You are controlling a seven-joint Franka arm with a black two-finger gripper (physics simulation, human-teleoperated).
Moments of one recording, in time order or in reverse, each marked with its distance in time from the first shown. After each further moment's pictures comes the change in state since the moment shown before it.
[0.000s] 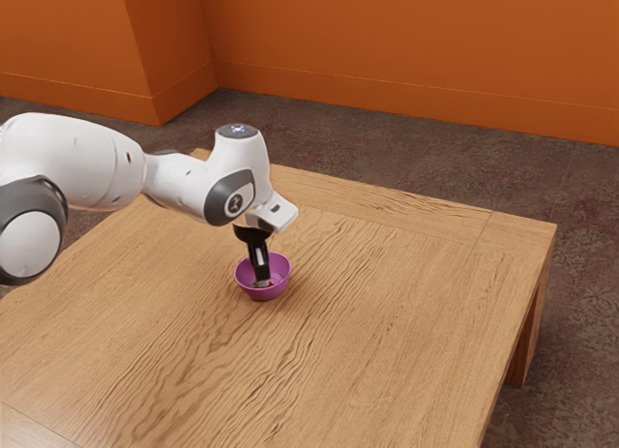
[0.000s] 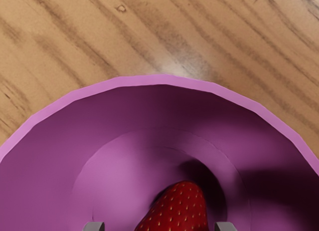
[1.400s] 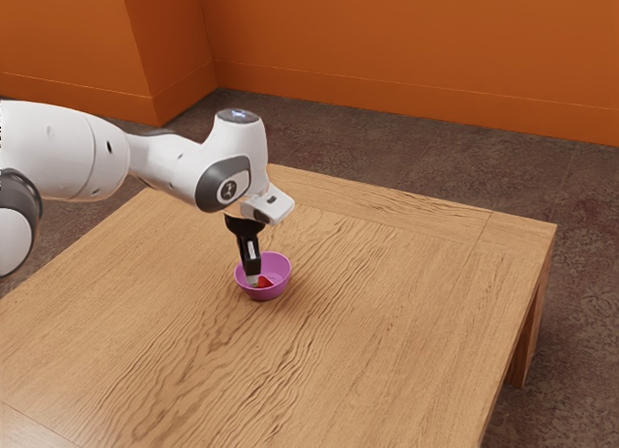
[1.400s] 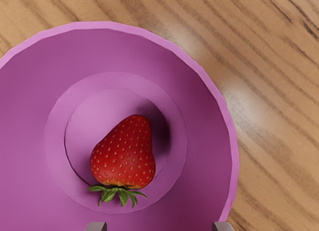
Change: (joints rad) arm -0.025 -0.108 0.005 -0.053 0.050 -0.121 -0.079
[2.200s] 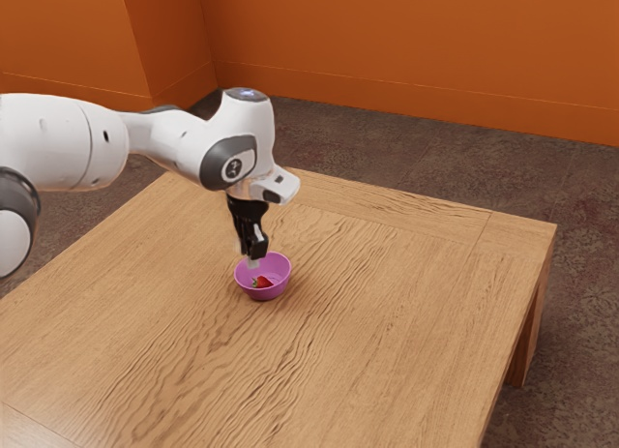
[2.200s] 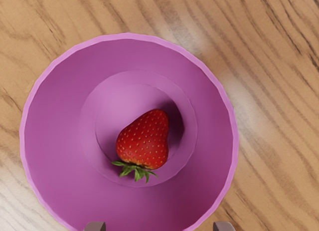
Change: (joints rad) arm -0.015 -0.007 -0.002 0.091 0.030 -0.129 -0.187
